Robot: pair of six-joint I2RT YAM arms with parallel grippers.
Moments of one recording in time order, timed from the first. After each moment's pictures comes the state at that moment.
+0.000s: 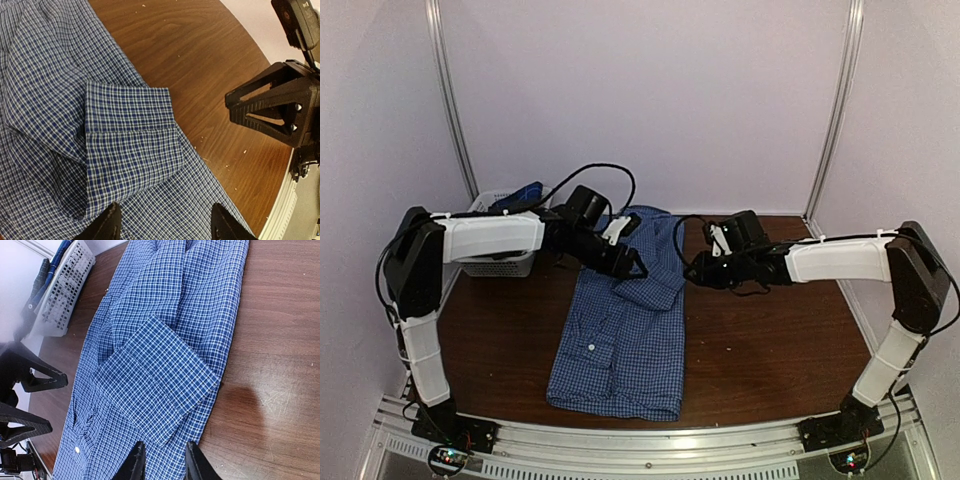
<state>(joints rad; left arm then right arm) -0.69 1.95 1.50 -0.39 0.42 -0.21 0.64 1.69 1.05 -0.05 -0.15 0.63</state>
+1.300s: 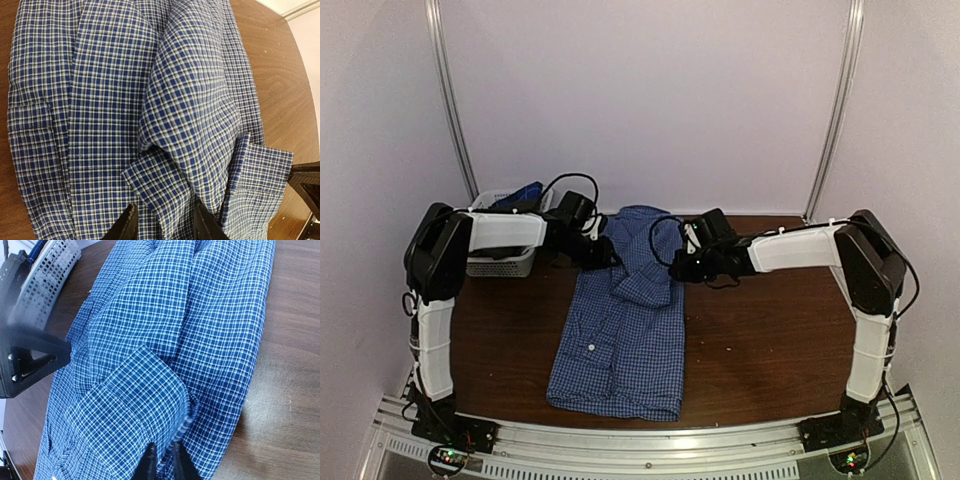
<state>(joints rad) -0.54 2.12 1.55 -0.31 0.27 -0.45 0.65 1.96 1.30 -0.07 -0.10 0.56</state>
